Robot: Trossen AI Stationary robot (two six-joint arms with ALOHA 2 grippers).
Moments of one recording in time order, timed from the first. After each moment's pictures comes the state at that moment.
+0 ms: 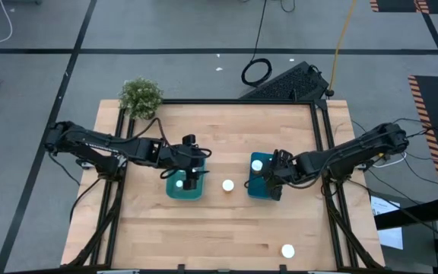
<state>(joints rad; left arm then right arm) -0.13 1.38 1.09 -0.43 -0.23 0.02 0.27 1.36 0.90 -0.82 0.26 0.59</state>
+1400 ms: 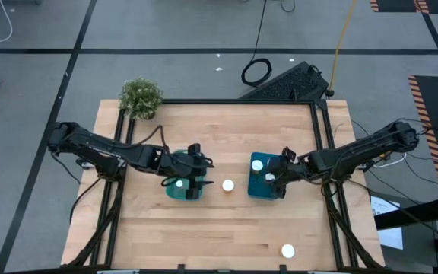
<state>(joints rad) -0.20 1.41 1.09 -0.32 -0.19 -0.03 0.26 1.20 0.73 -0.65 0.29 0.56</state>
